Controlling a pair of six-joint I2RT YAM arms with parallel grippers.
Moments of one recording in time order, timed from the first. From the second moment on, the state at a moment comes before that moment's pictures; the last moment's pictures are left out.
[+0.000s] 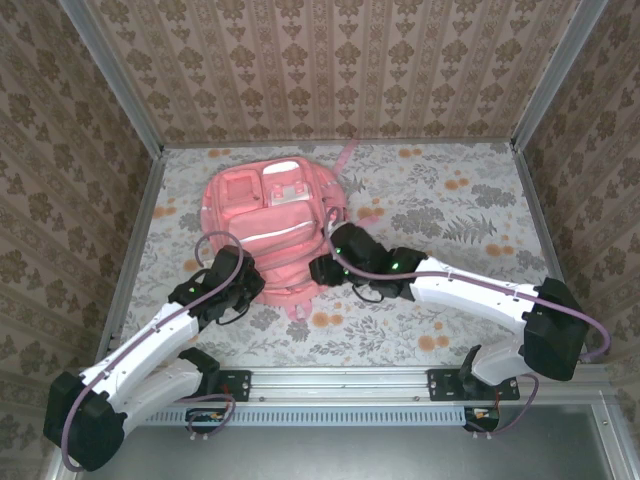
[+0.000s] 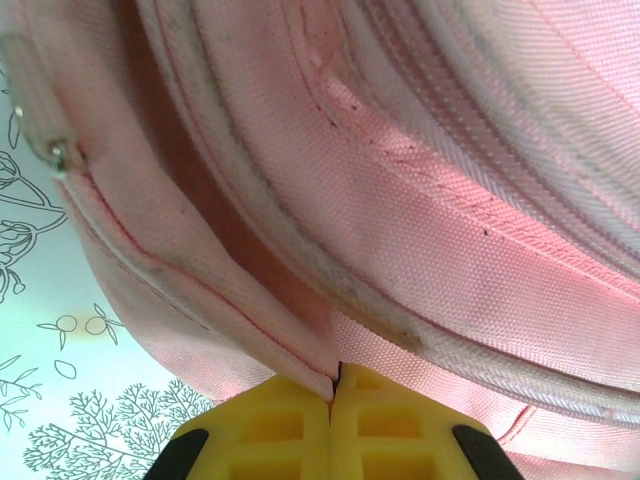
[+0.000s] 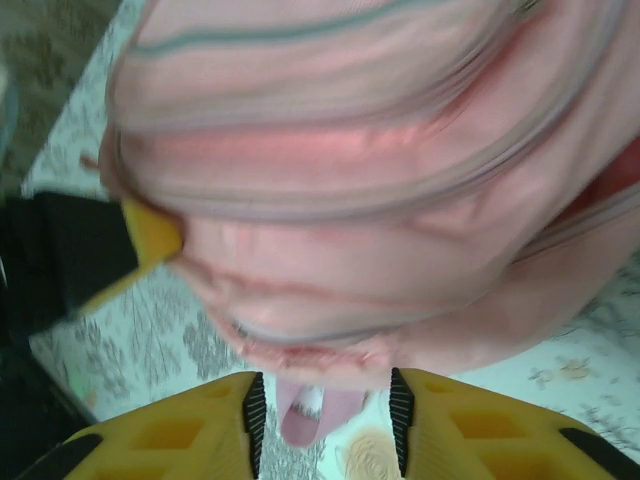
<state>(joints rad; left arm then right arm) -0.60 0.89 0.55 -0.56 -0.06 -1.23 0.96 1.43 1.03 -0.34 0.05 0.58</state>
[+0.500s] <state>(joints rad) -0.63 0.92 0.60 -0.58 -0.06 -1.26 1.09 1.66 1.01 -0.17 0.17 0.57</state>
